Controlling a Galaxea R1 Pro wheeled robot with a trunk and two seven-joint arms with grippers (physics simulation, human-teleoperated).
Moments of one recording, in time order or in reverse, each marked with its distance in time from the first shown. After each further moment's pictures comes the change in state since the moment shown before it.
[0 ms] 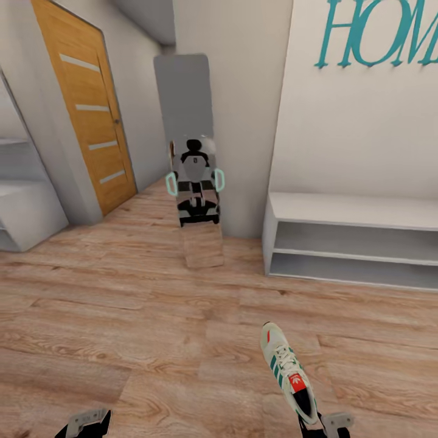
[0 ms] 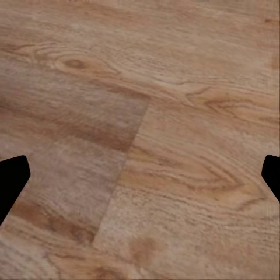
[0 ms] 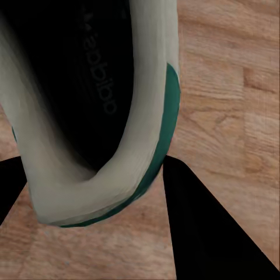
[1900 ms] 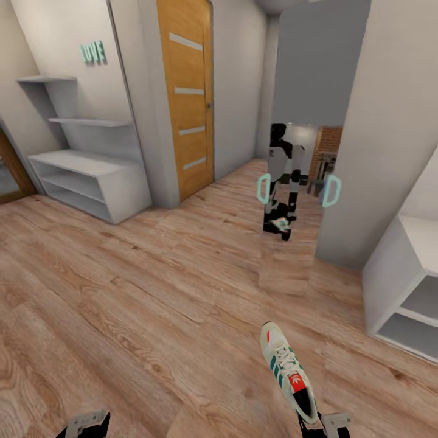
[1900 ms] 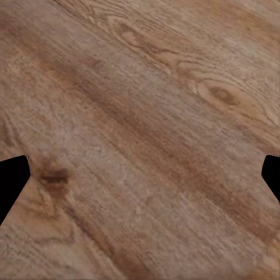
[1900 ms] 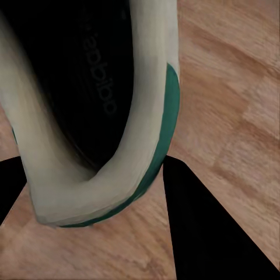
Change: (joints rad) left arm 0.000 0.001 0.000 0.014 0.005 -0.001 0.000; right arm 0.000 0.000 0.000 0.000 0.001 0.000 0.000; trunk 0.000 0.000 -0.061
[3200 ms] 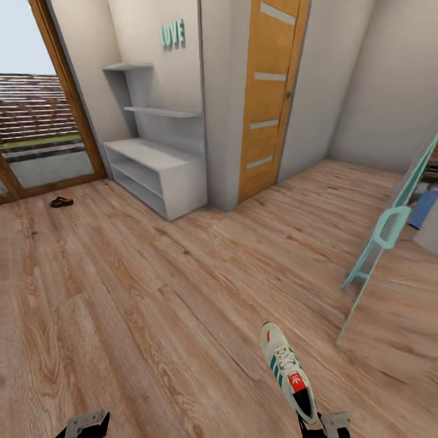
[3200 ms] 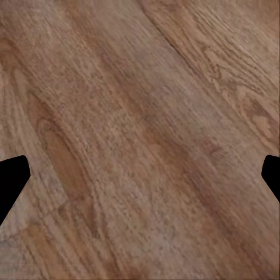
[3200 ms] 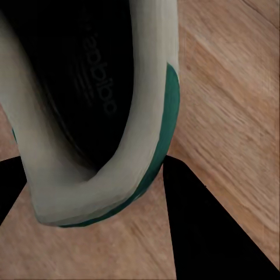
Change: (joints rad) left arm 0.000 0.000 0.004 0.000 0.002 0.000 0.002; right arm 0.001 0.000 0.000 0.000 0.000 0.000 0.000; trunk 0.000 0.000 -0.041
